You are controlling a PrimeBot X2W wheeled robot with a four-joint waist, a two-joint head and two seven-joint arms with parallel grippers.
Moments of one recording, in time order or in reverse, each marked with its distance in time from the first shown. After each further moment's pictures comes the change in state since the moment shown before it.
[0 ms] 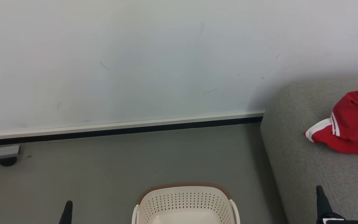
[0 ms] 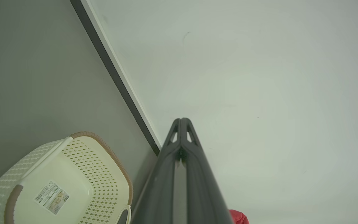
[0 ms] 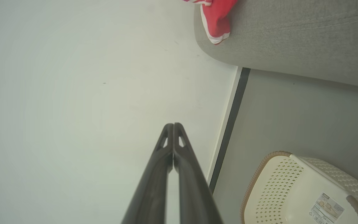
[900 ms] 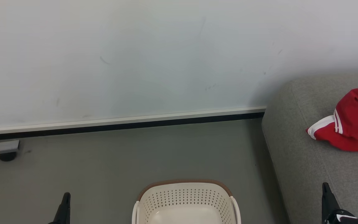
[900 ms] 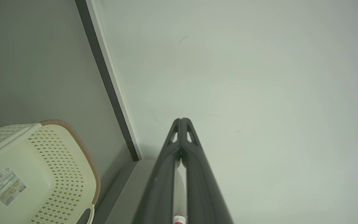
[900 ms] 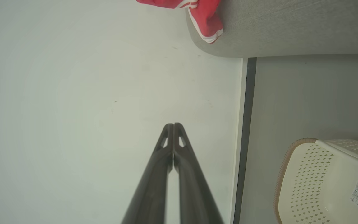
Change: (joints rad) left arm -0.060 -0.003 0.028 0.046 -0.205 -0.013 0.069; right arm -0.020 0.013 -0.058 -0.006 0.194 0.000 0.045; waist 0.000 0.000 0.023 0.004
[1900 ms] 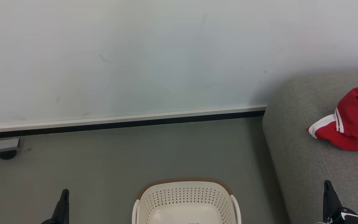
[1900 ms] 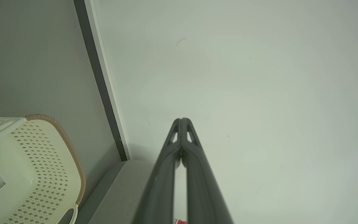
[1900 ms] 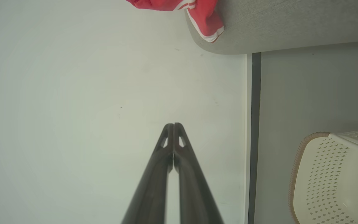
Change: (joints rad) left arm -0.023 -0.004 0.016 0.015 -0.077 -0.007 0.028; right arm -0.012 0.008 -0.027 -0.003 0.069 0.000 0.022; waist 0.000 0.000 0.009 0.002
